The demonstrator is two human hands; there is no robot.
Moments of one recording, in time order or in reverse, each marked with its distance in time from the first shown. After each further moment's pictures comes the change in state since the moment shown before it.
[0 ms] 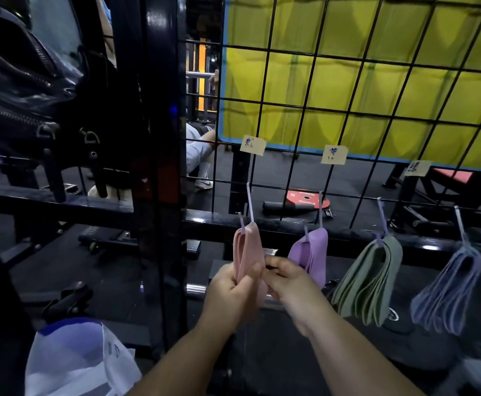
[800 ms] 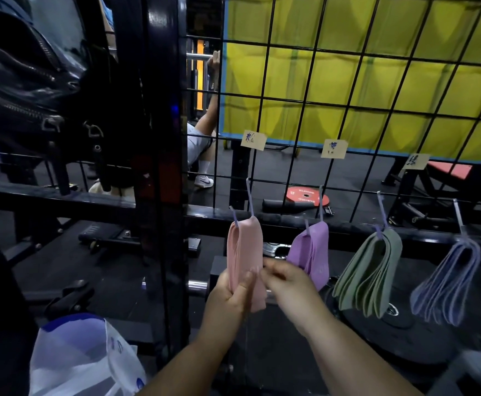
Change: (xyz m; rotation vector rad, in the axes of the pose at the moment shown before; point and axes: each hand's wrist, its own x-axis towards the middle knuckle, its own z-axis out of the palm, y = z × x) left_hand -0.011 -0.032 0.000 -0.159 -0.029 -0.029; right_hand -0.009 0.008 0.005 -0.084 0.037 -0.074
